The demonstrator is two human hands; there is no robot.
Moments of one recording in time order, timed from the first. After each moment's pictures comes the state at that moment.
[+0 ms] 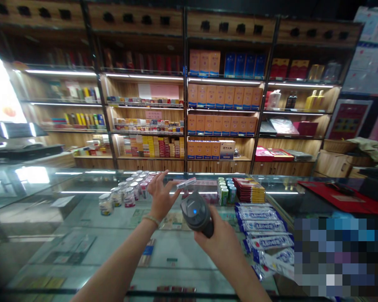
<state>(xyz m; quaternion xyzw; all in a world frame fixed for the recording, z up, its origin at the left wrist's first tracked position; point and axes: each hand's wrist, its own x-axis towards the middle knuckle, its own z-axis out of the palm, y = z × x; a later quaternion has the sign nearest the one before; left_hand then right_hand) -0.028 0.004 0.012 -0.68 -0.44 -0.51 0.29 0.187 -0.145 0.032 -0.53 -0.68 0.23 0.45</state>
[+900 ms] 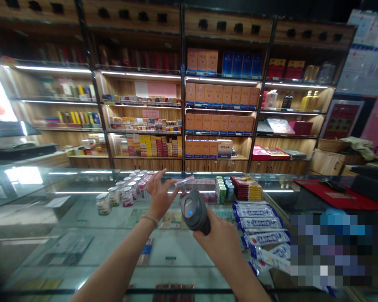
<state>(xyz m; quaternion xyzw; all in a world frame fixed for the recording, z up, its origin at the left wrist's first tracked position) -0.028 0.004 0.013 -0.69 -0.44 -0.51 0.26 0.183 -0.149 0.033 -0.63 -0.70 0.01 0.33</state>
